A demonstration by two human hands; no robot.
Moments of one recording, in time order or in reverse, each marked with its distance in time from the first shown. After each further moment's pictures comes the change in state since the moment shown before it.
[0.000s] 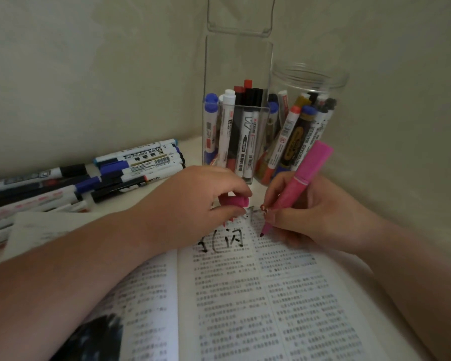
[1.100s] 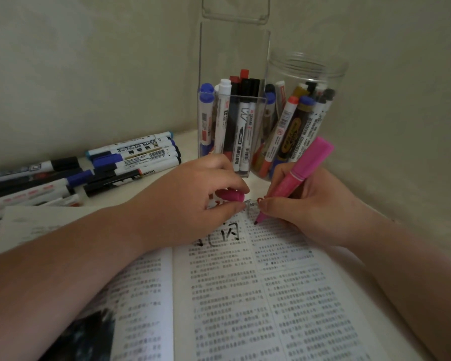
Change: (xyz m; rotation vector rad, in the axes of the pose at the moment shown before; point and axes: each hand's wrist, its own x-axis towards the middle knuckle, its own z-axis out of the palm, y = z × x) left_hand -0.004 0.002 0.004 -0.037 -0.017 -0.037; right_hand 0.008 0.009 0.002 -0.186 0.157 -0.137
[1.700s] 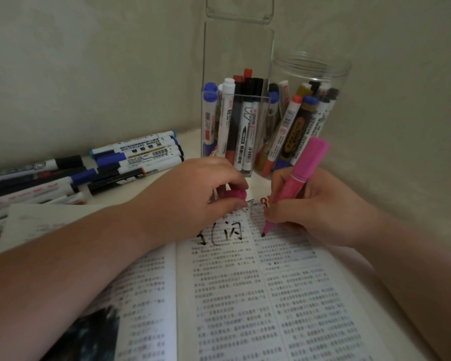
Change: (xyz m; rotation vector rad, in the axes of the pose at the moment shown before) left_hand 0.004 -0.006 -0.001 0.035 0.020 0.029; right_hand 0.002 0.000 -0.001 0.056 -0.141 0.065
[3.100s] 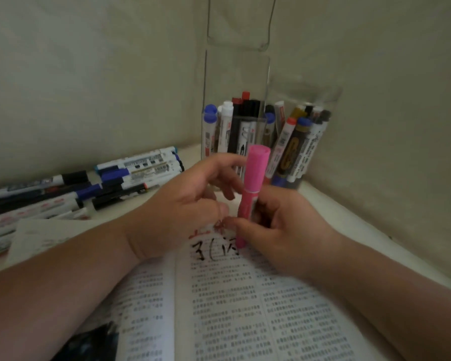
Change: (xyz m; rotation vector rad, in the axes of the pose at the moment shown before) left_hand -0.008 0.010 -0.009 -0.726 0.002 -0.140; right_hand -0.006 -0.013 0.034 -0.245 0.113 -0.169
